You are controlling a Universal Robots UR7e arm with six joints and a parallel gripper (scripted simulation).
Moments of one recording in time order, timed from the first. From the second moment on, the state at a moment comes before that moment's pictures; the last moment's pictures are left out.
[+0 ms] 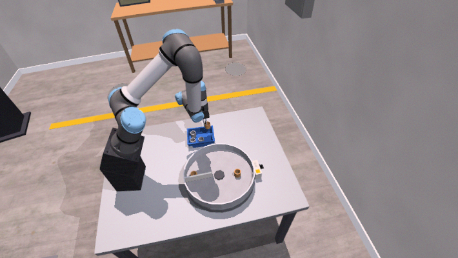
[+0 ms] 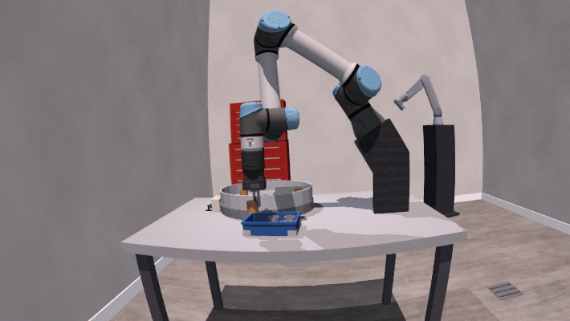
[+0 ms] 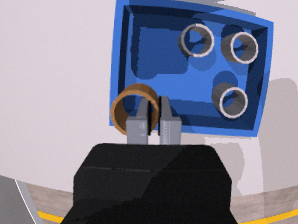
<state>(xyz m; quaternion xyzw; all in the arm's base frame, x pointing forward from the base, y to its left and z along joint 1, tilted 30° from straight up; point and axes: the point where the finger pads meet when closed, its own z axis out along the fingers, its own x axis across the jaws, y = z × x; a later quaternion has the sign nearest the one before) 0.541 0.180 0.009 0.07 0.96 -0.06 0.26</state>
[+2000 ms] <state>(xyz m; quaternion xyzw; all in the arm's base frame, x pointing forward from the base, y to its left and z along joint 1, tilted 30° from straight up) 0.514 0.187 0.055 0.07 0.96 -0.06 0.25</state>
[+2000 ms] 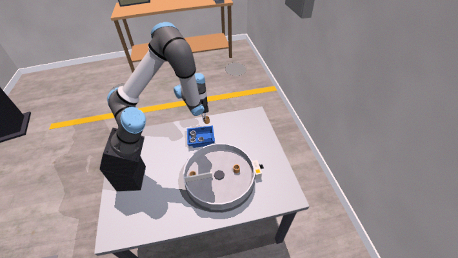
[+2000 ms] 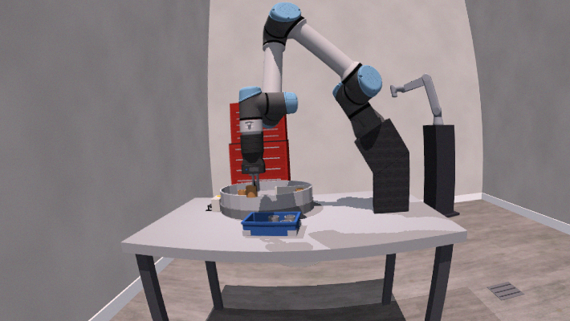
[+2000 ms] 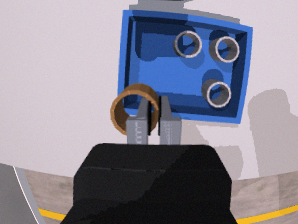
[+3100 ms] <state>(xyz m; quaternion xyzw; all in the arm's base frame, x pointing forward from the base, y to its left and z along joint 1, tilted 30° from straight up) 0.505 0.164 0.054 0.07 0.96 -0.06 0.25</state>
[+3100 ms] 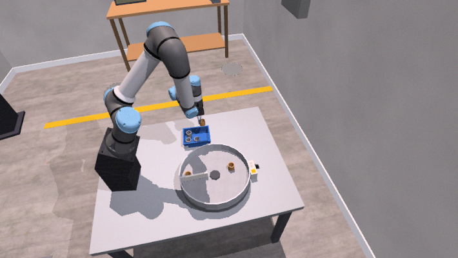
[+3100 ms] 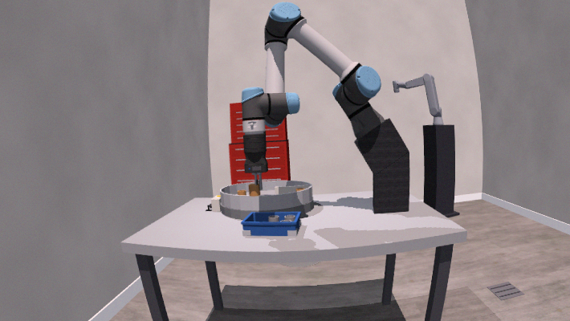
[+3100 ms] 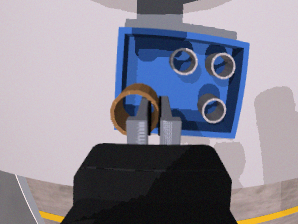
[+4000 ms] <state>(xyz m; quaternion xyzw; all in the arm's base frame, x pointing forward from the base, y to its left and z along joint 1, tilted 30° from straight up) 0.478 0.084 0.053 0.07 0.96 -0.06 0.25</state>
